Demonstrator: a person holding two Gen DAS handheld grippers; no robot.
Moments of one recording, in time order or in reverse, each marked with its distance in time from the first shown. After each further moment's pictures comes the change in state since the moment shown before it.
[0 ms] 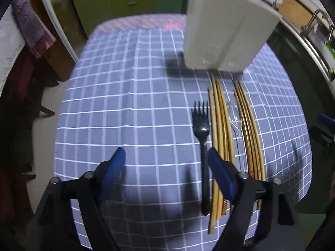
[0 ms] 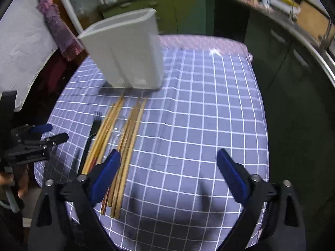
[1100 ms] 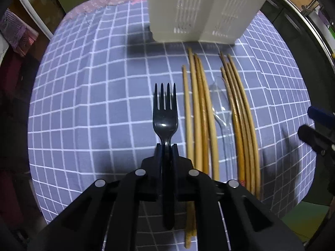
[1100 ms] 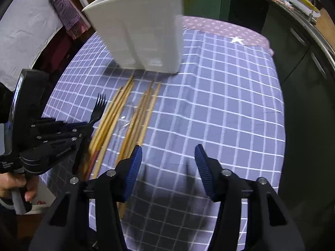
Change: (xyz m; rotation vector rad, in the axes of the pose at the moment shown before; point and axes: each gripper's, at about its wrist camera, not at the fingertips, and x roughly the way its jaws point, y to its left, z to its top) left arm 0.049 -0.054 0.017 0.058 0.127 -0.001; right arm 0.032 0.039 0.013 -0.108 0.136 0.035
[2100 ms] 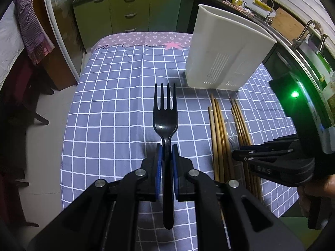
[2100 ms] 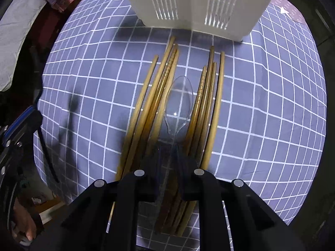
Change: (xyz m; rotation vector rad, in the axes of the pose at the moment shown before) left arm -0.071 0.081 -0.036 -0.062 -0.260 -0.059; right arm 0.093 0.075 0.046 0.074 0.304 -0.006
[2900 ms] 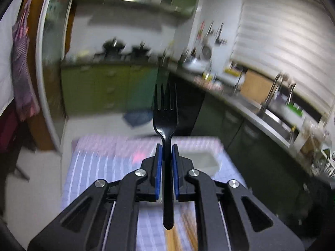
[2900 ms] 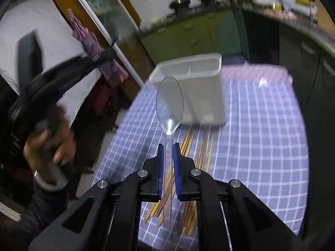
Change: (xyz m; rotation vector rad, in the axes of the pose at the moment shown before) left arm -0.104 -0.041 0.123 0.023 -0.565 -0.181; right arm -0.157 -0.045 -0.085 -0.024 -0.651 0.329
